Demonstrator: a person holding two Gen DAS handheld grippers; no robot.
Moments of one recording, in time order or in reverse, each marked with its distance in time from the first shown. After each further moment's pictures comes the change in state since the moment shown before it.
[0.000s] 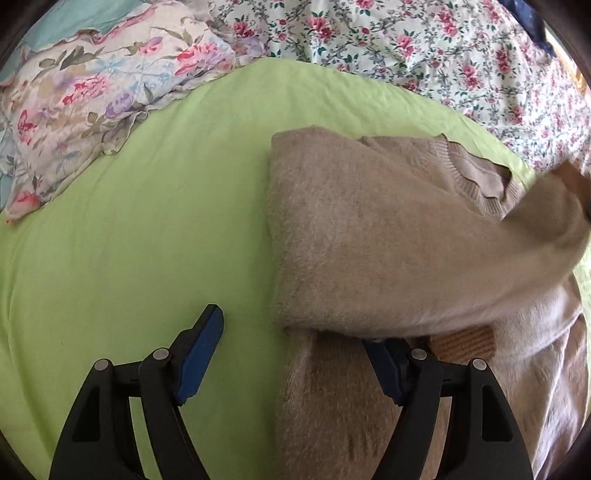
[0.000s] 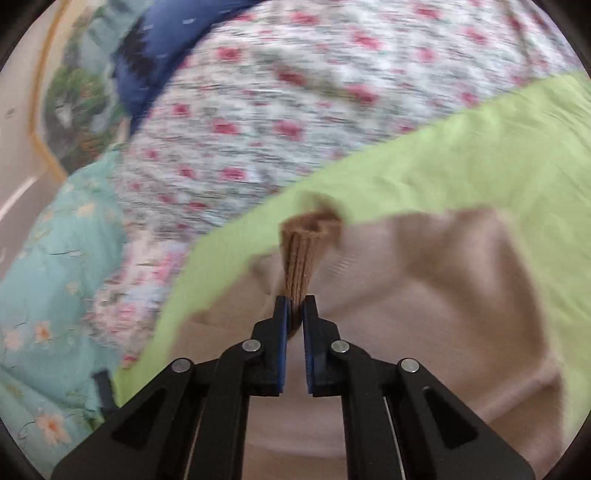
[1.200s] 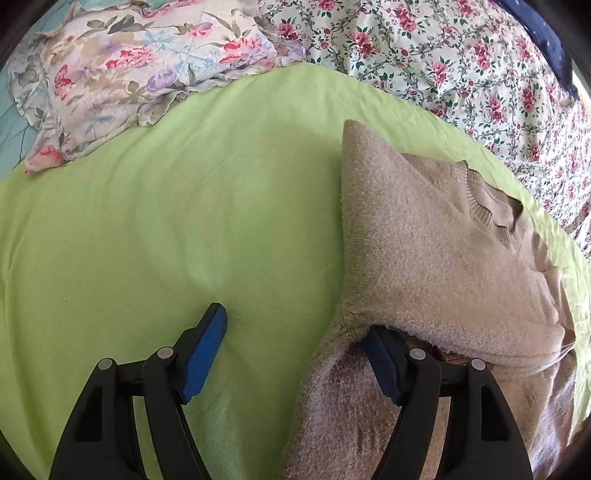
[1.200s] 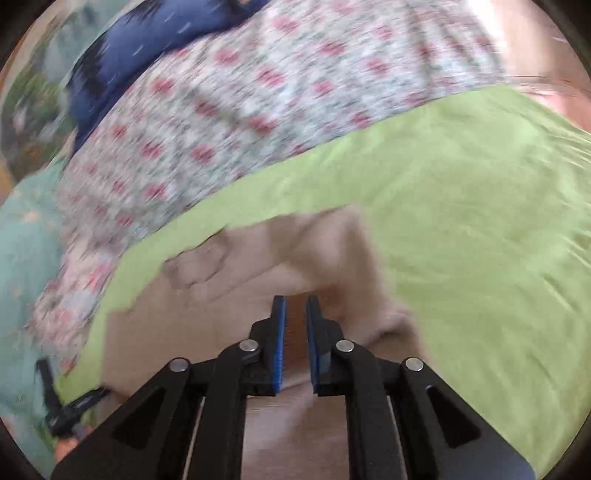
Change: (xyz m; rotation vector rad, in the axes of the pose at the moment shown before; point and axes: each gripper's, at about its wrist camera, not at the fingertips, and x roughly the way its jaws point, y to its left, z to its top) left arm -0.002 0.016 -0.010 -0.135 -0.030 0.007; right arm -0.060 -0.030 -0.028 -0.009 -0.065 -0.231
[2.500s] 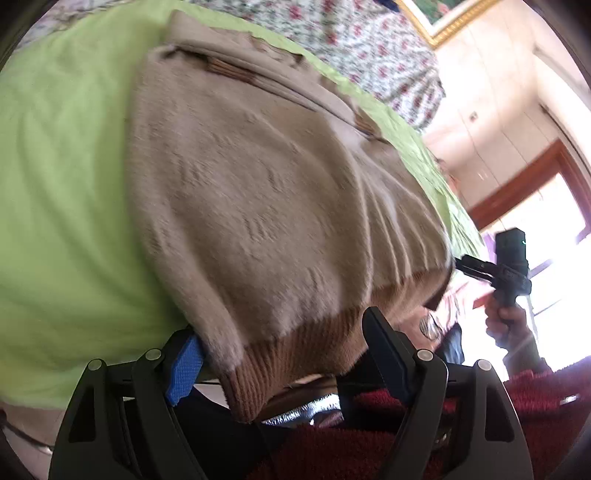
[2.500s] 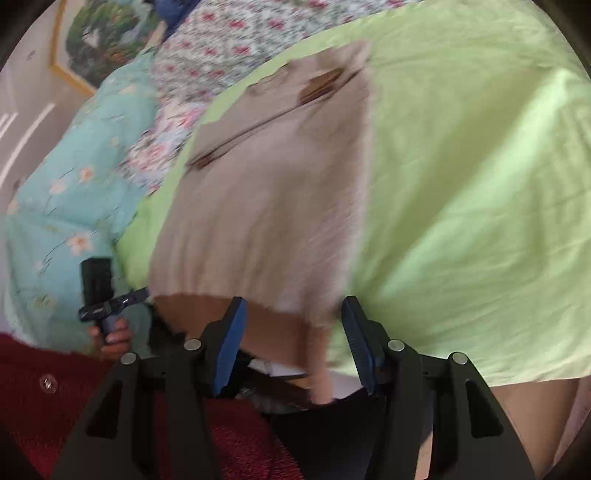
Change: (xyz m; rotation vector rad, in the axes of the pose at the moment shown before) left arm -0.148 0.023 -0.241 0.248 0.271 -0.676; right arm -0.160 -0.111 -0.175 -0.115 0.446 0.347
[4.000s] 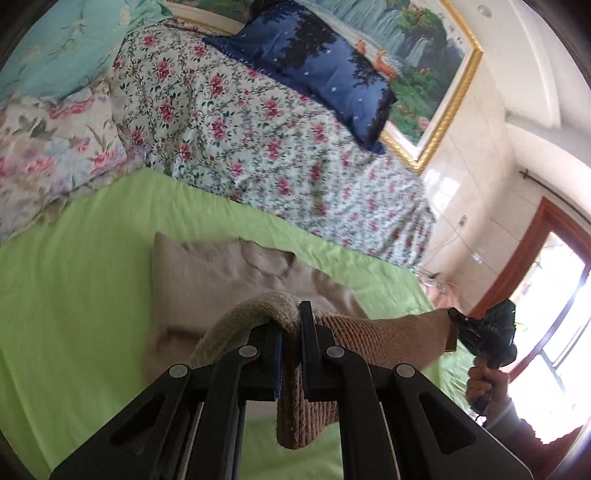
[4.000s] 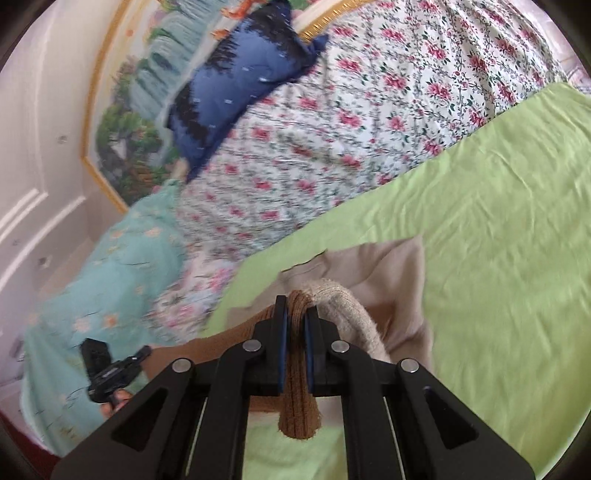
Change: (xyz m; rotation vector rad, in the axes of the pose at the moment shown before) left arm -0.088 -0.011 0.223 0.047 -0.521 0.056; right arm -0.025 0.019 0.224 0.016 -0.508 0.073
